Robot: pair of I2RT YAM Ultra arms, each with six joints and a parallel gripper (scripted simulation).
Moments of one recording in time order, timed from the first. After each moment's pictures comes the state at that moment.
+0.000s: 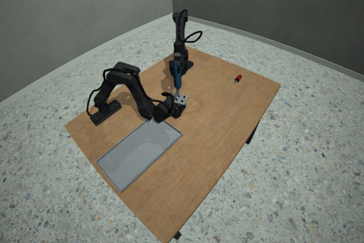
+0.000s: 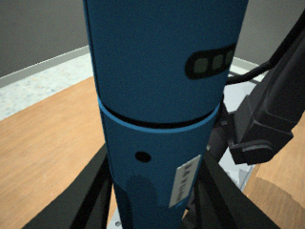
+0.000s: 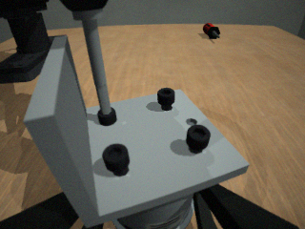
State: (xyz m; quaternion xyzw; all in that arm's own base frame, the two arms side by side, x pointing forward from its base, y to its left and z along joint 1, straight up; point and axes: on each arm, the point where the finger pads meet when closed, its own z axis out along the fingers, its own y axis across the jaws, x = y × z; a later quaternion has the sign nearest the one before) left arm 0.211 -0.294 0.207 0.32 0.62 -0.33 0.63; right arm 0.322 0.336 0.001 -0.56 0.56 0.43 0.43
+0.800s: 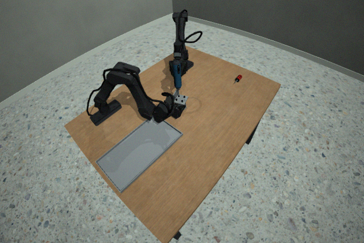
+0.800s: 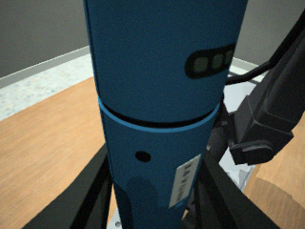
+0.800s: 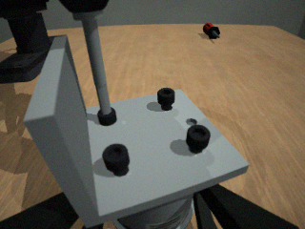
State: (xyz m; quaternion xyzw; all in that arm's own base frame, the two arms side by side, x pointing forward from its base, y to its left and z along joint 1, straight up) left arm 0.211 -0.294 0.206 0.32 0.62 -0.33 0.64; right arm 0.322 0.336 0.001 -0.56 0.56 0.43 0.43
